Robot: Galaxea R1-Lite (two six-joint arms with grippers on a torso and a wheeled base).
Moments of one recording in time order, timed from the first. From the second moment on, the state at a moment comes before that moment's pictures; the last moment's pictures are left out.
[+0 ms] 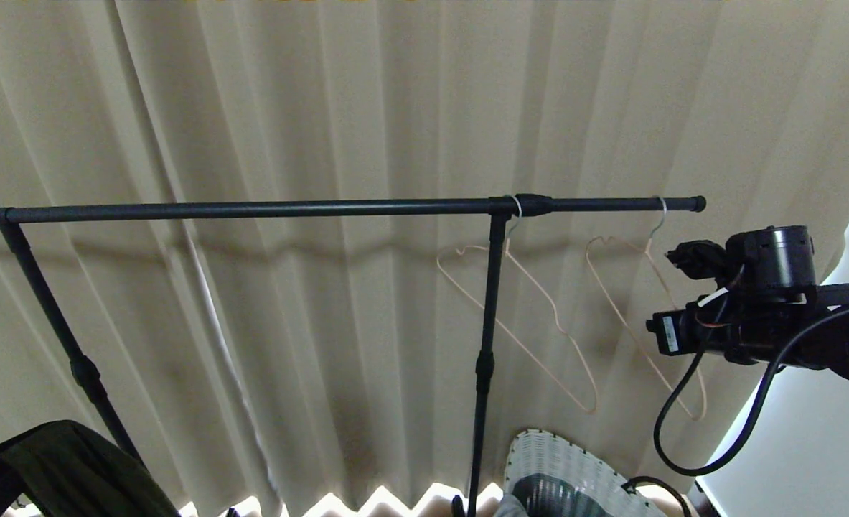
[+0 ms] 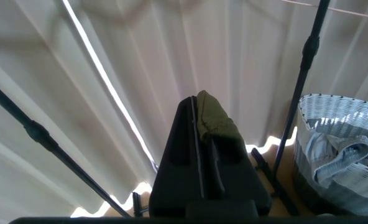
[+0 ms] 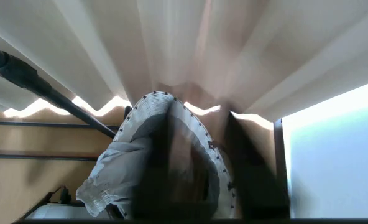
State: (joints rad) left arm -0.11 0.69 -0.25 -0.25 -0.10 0.20; right arm 0.11 1.78 -0.87 -0.24 -0.09 0.02
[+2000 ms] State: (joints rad) left arm -0.11 0.68 -0.21 -0.25 -0.10 0.29; right arm 0.11 1.20 -0.39 -0.37 -0.08 0.01
